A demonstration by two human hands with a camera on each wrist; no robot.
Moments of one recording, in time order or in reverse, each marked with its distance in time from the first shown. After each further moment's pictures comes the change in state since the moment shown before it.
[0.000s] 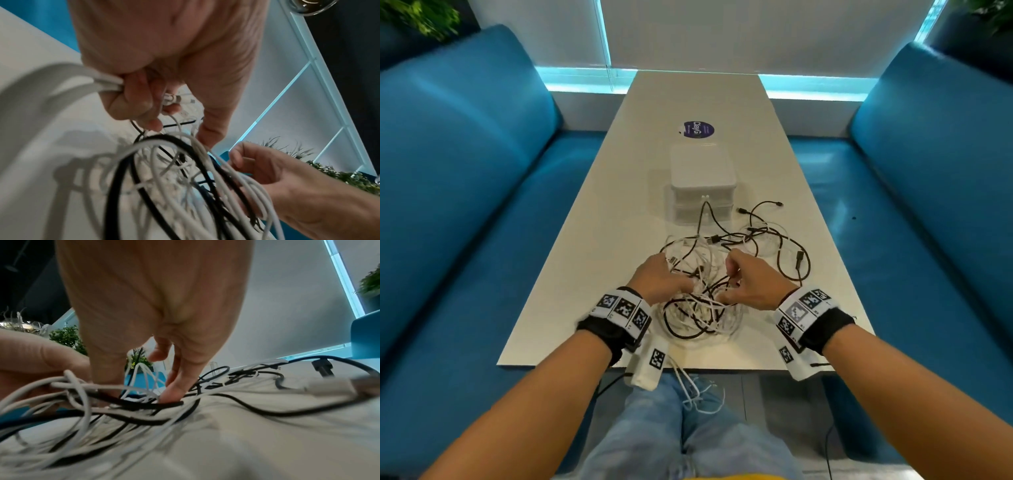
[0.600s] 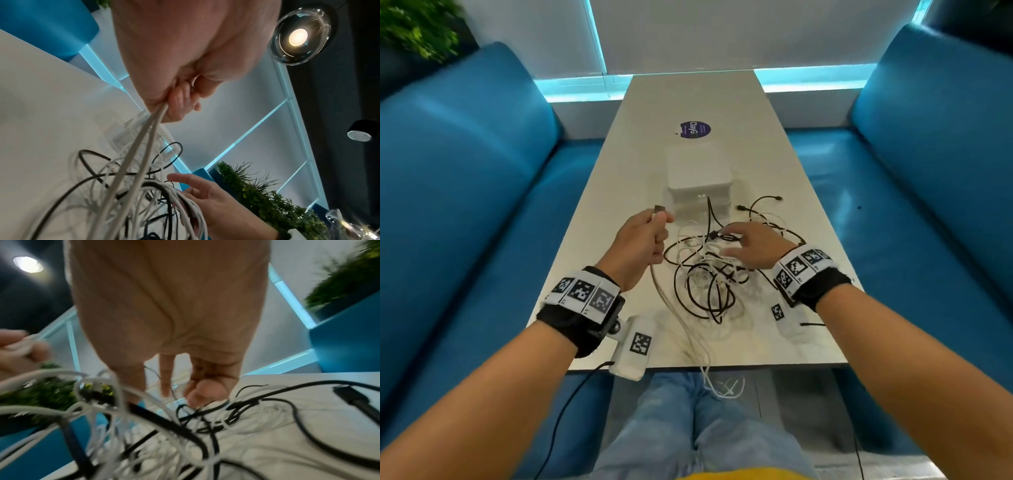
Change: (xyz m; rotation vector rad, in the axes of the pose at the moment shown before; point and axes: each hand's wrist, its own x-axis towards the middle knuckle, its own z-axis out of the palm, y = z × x) left_hand -0.048 0.057 -0.048 -0.623 0.050 0.218; right_hand 0.028 -0.004 -0.040 -0.066 0.040 0.081
